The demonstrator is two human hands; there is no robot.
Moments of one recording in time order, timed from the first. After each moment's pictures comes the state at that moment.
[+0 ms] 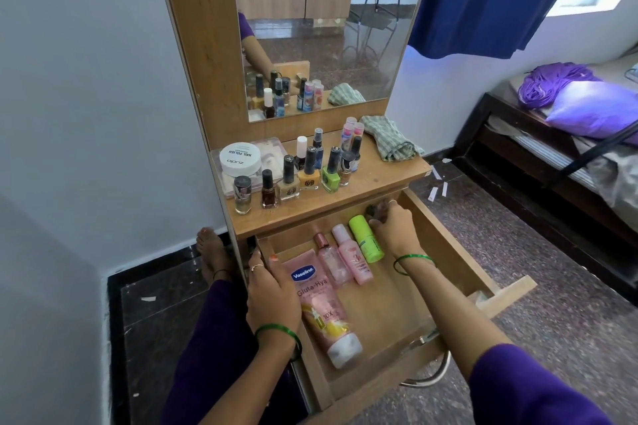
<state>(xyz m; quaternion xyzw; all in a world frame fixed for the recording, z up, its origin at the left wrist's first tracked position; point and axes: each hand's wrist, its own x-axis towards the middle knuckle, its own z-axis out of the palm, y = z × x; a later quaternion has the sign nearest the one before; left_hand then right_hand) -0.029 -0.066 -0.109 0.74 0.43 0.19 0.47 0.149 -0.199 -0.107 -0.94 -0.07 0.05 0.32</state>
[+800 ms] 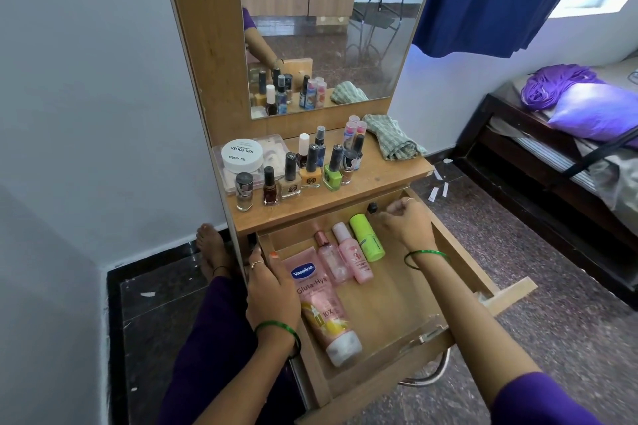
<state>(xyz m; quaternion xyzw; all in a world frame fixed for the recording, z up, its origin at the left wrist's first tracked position) -0.028 -0.063 -0.118 0.75 0.43 0.20 0.46 0.146 -0.211 -0.088 -0.90 -0.02 0.03 0.43</state>
